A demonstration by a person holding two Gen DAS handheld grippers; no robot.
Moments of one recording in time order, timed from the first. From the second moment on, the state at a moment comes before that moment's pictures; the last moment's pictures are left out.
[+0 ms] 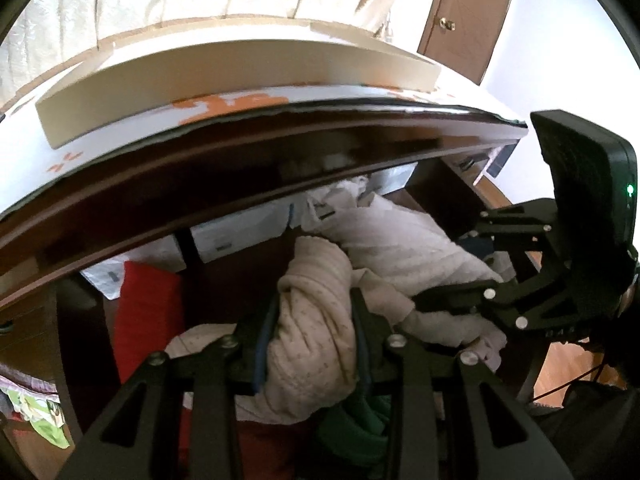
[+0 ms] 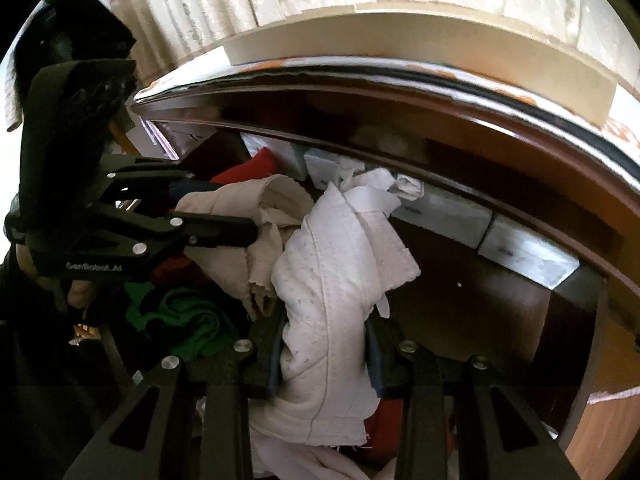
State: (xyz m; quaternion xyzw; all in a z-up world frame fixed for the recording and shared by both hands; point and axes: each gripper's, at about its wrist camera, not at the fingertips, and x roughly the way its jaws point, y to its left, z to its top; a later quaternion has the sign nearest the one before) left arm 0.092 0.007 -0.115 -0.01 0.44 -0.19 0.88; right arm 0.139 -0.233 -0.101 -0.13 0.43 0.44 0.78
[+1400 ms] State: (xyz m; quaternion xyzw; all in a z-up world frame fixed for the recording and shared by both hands) left arm 0.052 0.020 -0.087 -0.01 0.32 -0.17 0.93; right arm 0.098 -0.252 -0.070 -0.13 0.26 0.47 0.83
